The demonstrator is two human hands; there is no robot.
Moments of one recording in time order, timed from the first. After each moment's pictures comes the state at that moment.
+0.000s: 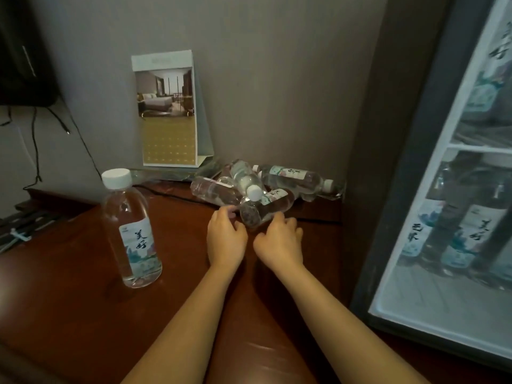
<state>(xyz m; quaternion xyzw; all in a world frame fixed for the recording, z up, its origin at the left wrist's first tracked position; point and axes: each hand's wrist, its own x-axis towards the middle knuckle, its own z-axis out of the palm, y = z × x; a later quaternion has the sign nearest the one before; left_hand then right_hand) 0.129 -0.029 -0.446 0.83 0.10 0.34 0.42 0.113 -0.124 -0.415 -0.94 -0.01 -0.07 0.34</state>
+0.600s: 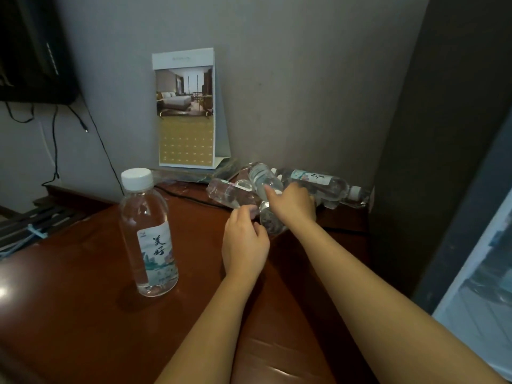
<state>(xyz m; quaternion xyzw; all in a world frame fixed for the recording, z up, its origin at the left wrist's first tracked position) 0.125 -0.024 -0.439 0.84 0.07 0.36 0.39 0.193 -0.095 -0.382 -0.93 0.00 -0.11 0.34</state>
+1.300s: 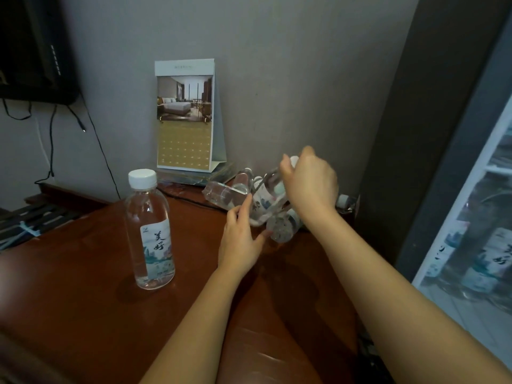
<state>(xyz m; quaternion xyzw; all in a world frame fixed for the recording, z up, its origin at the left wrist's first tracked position) 0.130 -0.017 -0.442 0.86 0.01 0.28 0.42 0.133 -0.121 -0.319 -0.90 -0.07 -0.35 0.24</state>
